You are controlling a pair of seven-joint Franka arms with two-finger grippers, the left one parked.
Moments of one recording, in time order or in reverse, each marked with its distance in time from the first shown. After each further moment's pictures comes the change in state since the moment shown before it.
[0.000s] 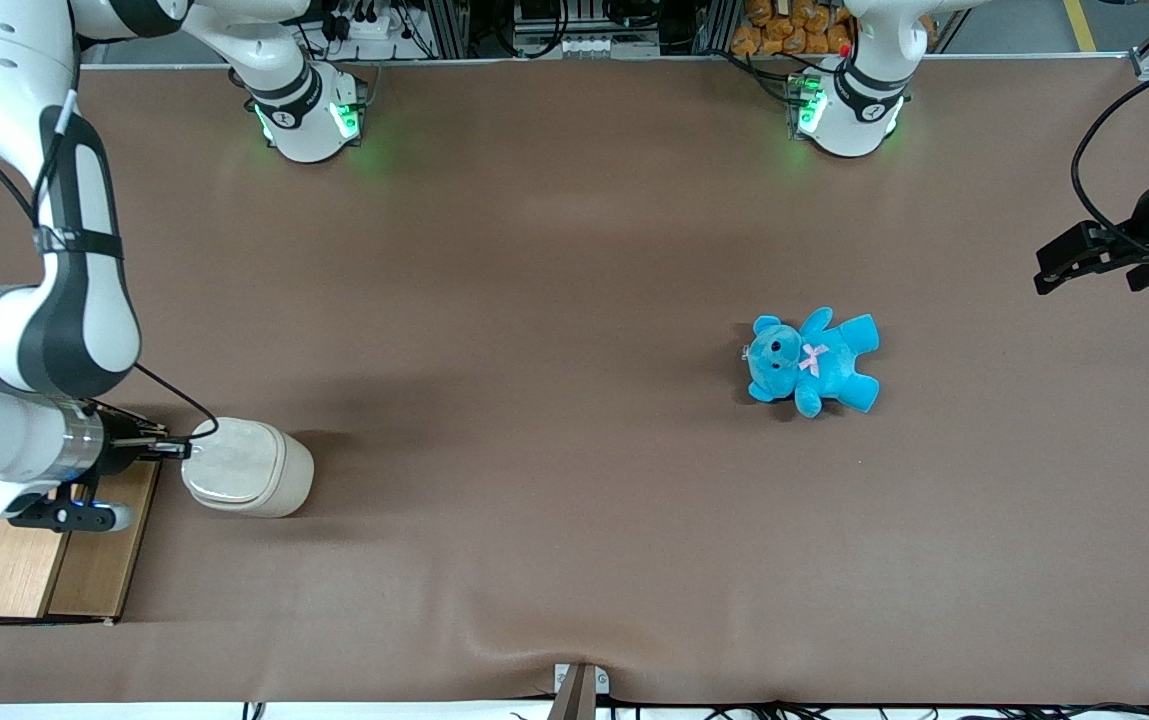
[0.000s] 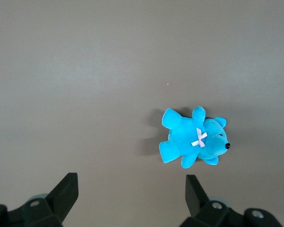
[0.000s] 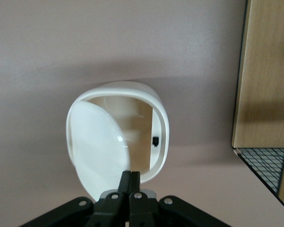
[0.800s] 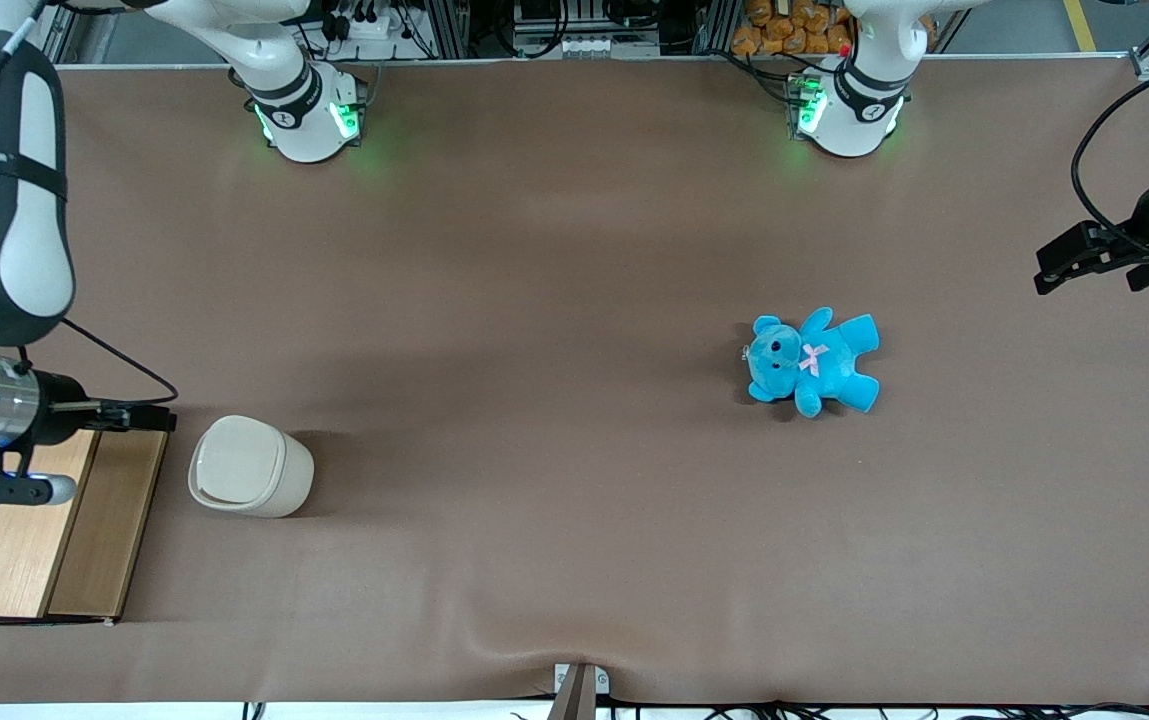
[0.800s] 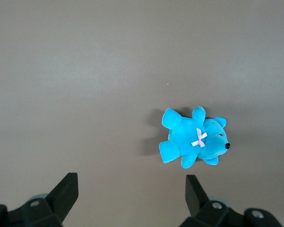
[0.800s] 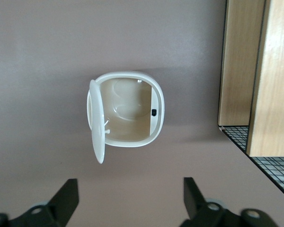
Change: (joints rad) arm -0.002 -0.096 -0.007 0.063 0.000 -0.136 0.010
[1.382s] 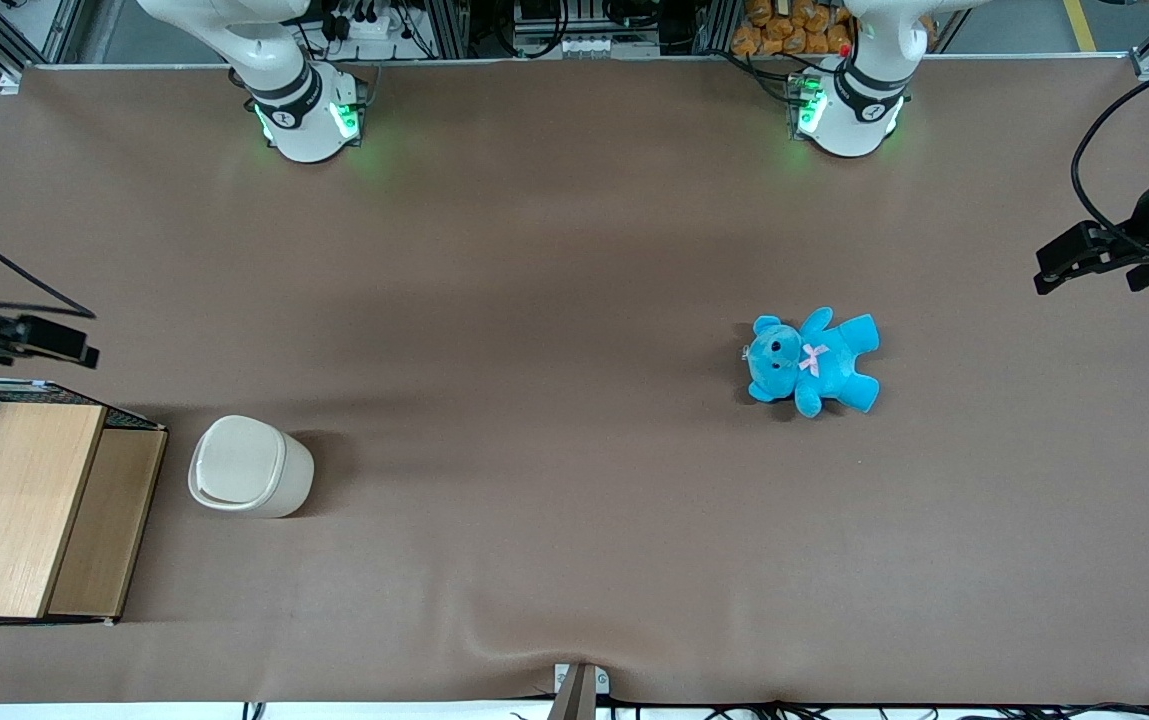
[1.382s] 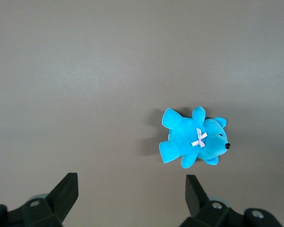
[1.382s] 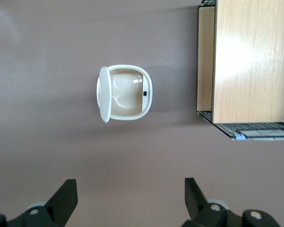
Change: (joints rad) arm -0.009 -0.193 -0.005 0.010 -0.030 -0.133 -0.001
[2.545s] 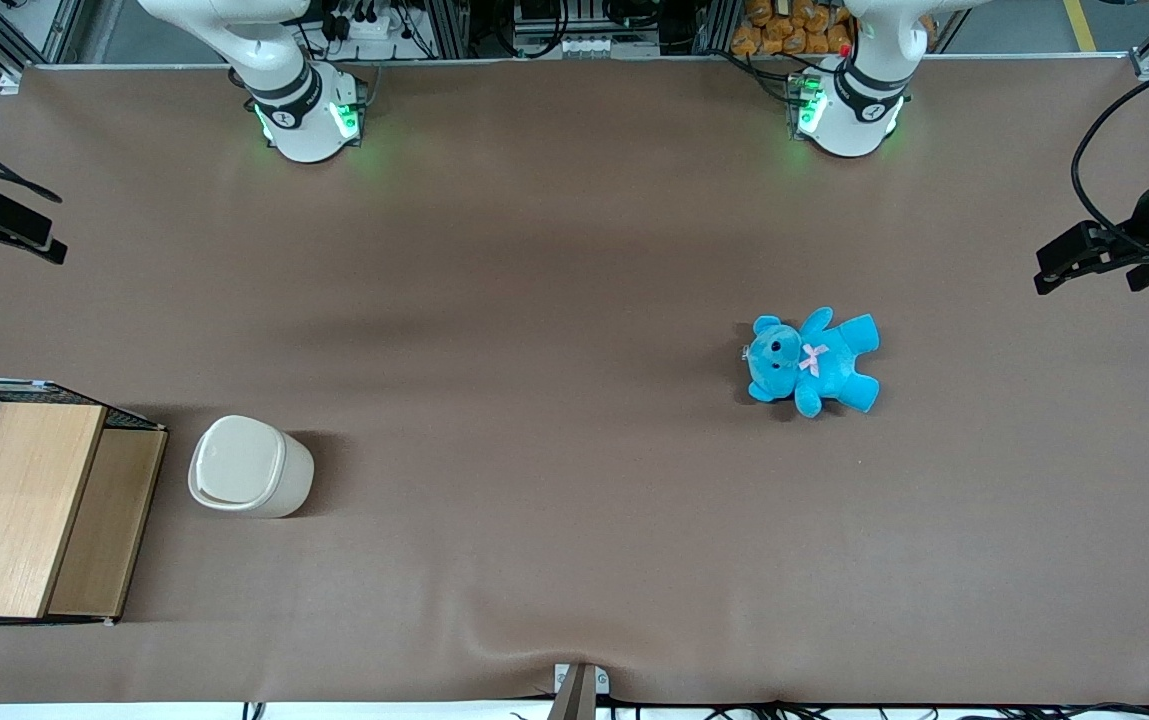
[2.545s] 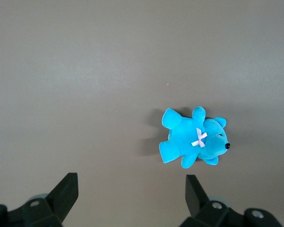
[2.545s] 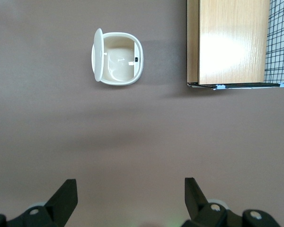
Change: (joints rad) arm -0.017 -0.289 0.016 -0.289 -0.036 0.009 -0.008
